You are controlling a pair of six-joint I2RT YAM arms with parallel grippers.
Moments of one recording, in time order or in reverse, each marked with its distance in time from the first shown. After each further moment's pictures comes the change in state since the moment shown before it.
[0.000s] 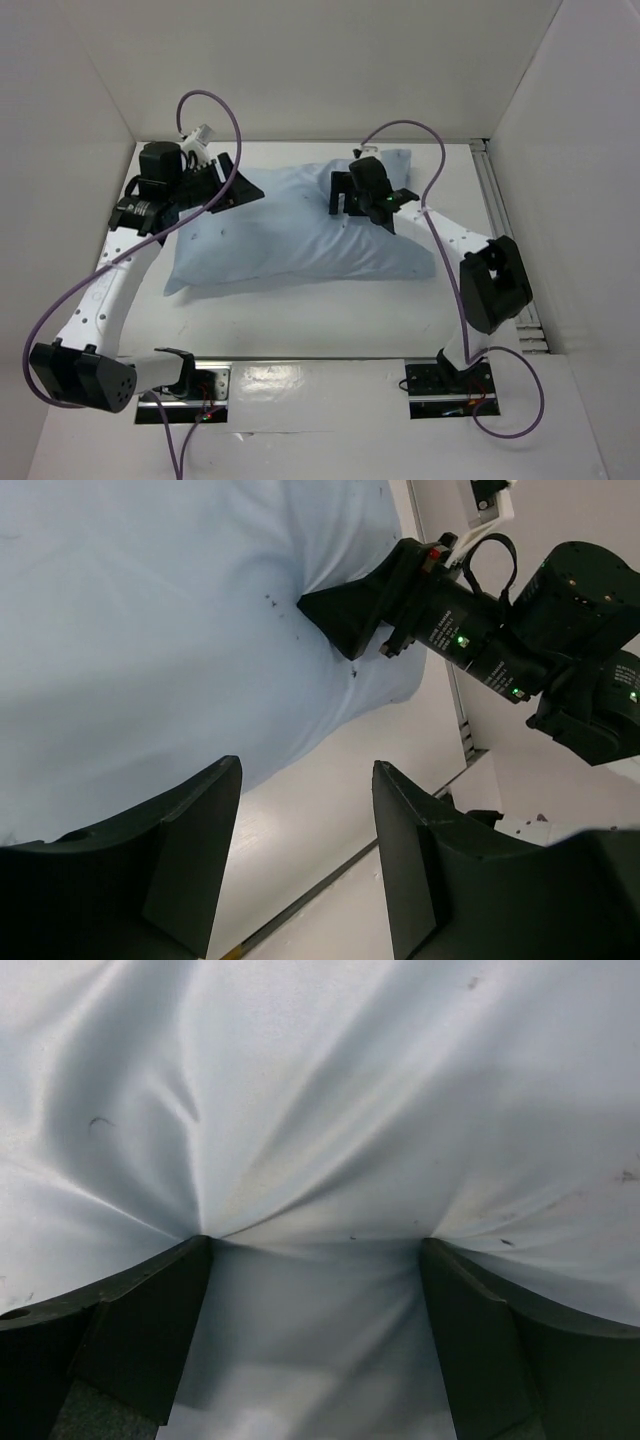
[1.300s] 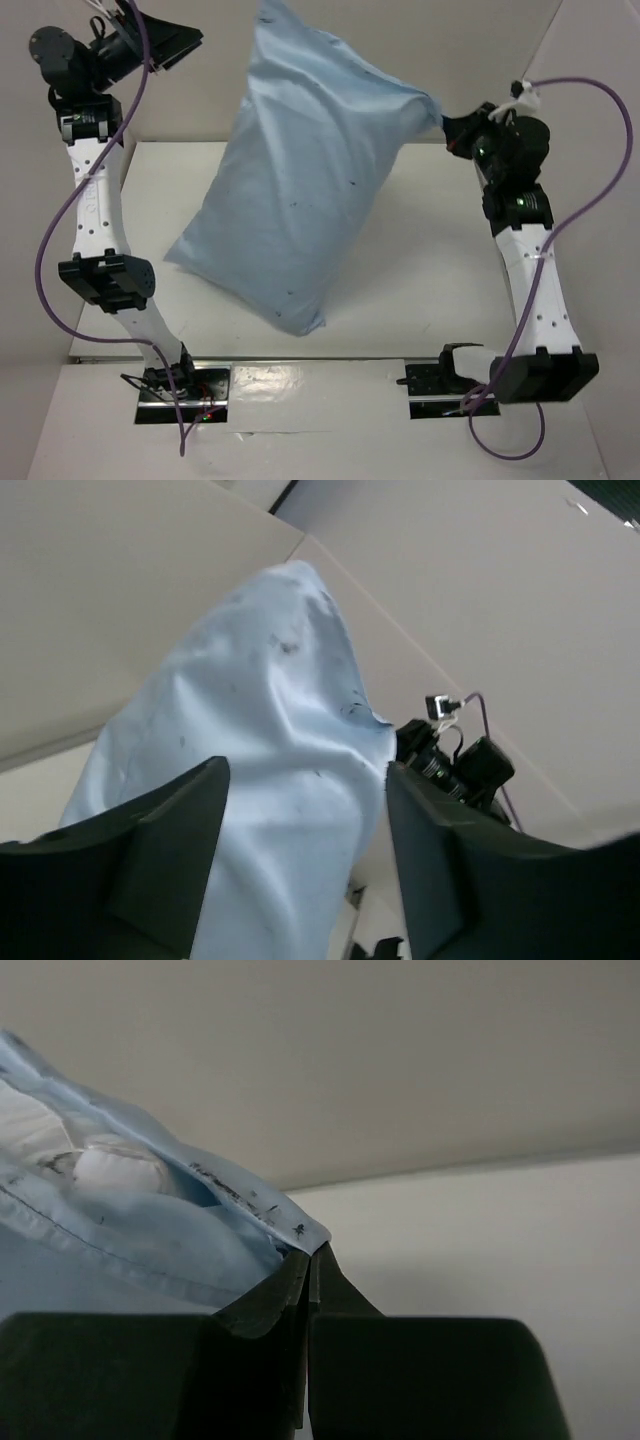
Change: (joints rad) left arm 0.373 0.595 0.964 0.710 0.504 -0.676; right arm -0.480 -0.394 0.240 0.084 -0.397 0.049
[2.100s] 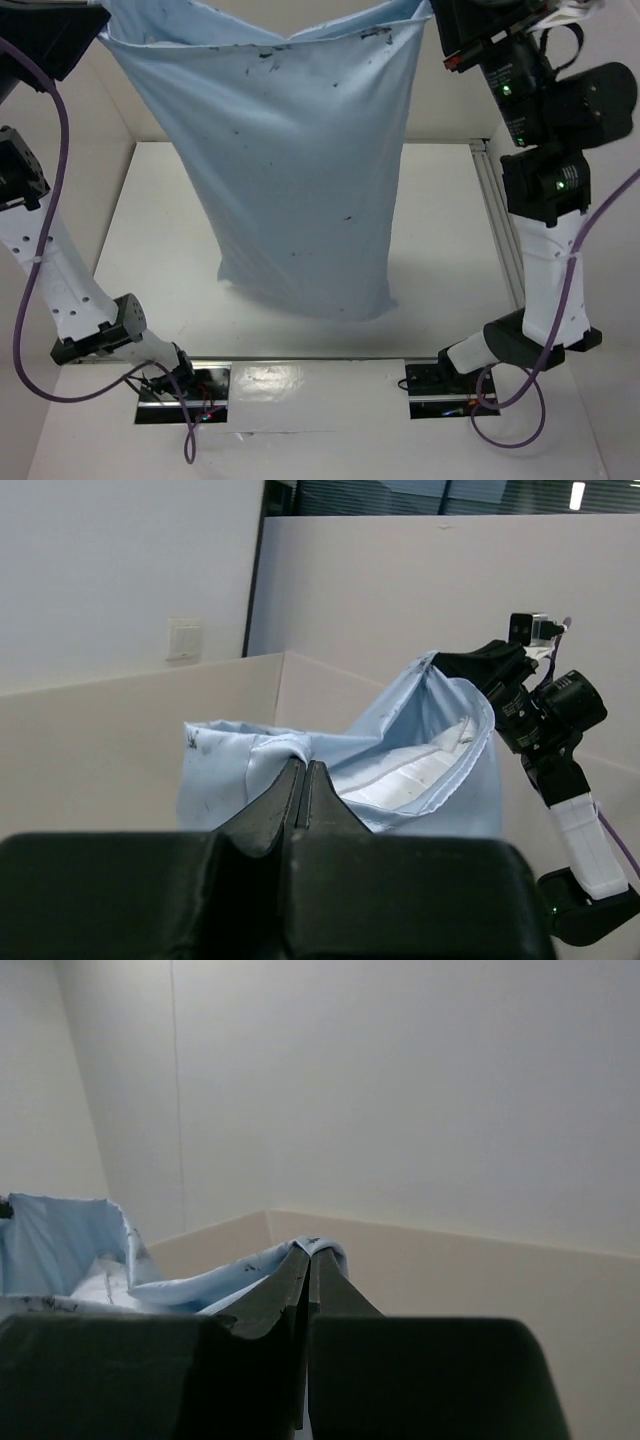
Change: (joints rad) left arm 0.259 -0.261 0.212 0.178 0.000 -0.166; right arm 0.335 0.180 0.857 0.030 -0.001 -0.140
